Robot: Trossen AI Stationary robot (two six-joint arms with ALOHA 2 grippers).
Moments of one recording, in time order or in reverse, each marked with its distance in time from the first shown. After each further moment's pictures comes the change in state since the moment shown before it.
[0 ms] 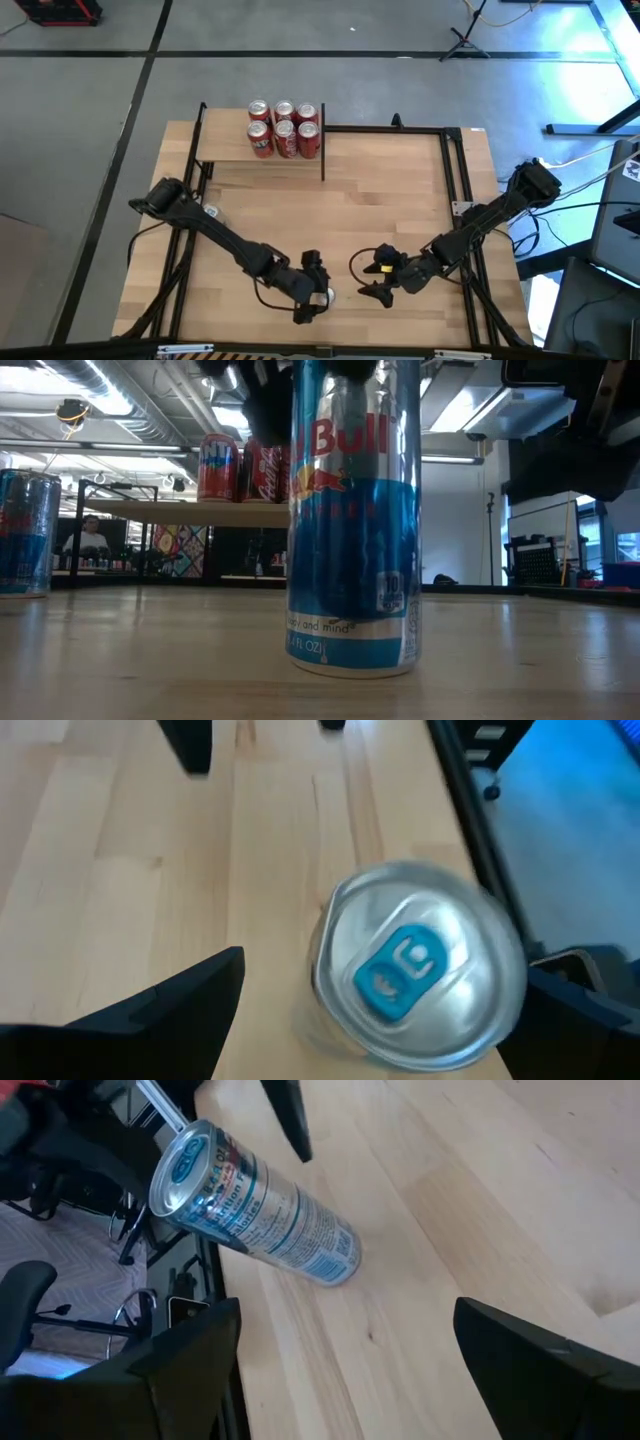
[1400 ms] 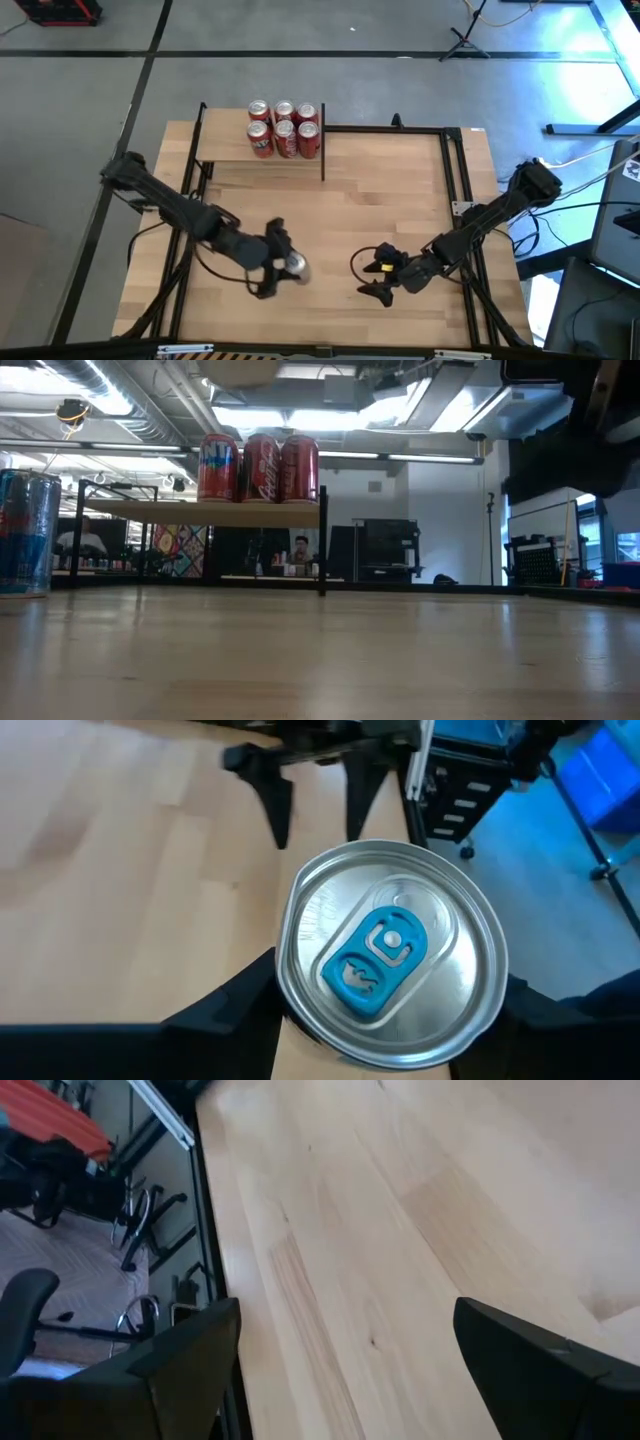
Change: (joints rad) left arm -0.003 -0.422 -0.001 -0.329 -0.039 -0.110; right arm -0.001 -0.006 0.000 0.004 0.012 0.007
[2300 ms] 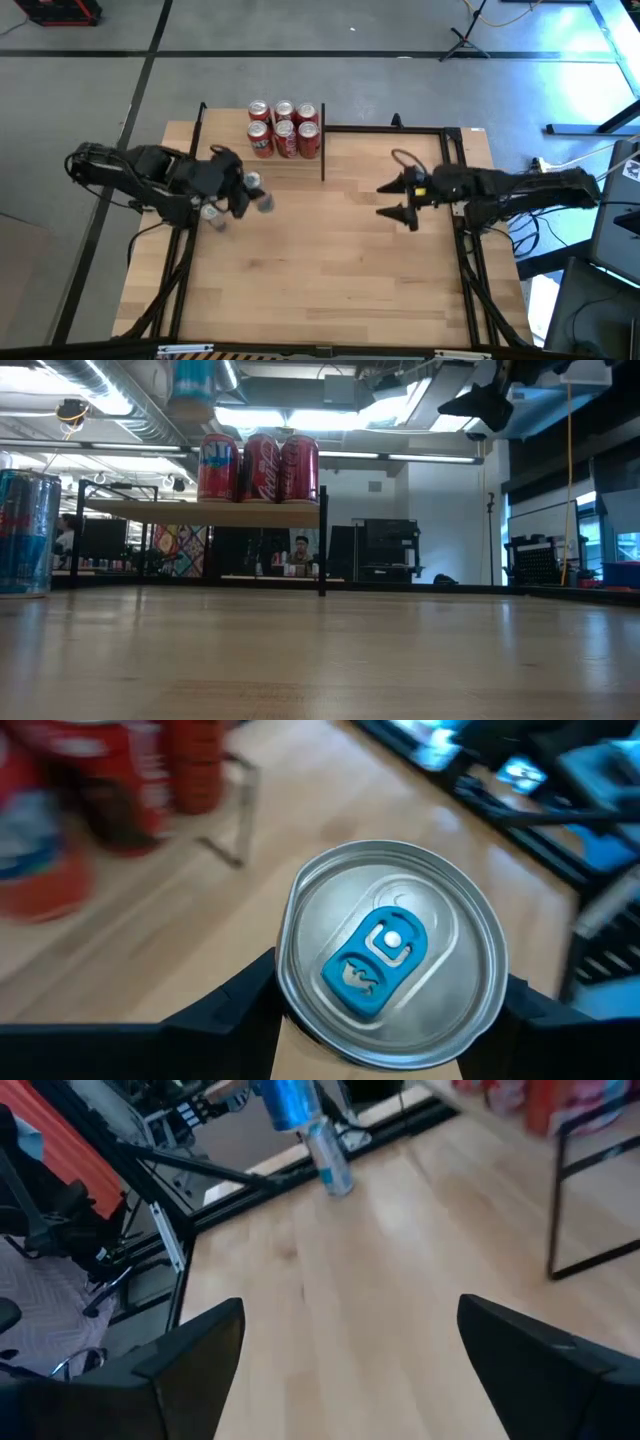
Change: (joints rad) left arm 0.258 -0.410 0.004 -0.507 -0.179 -0.321; right arm -0.562 -0.578 0.000 -0.299 -0.326 -0.642
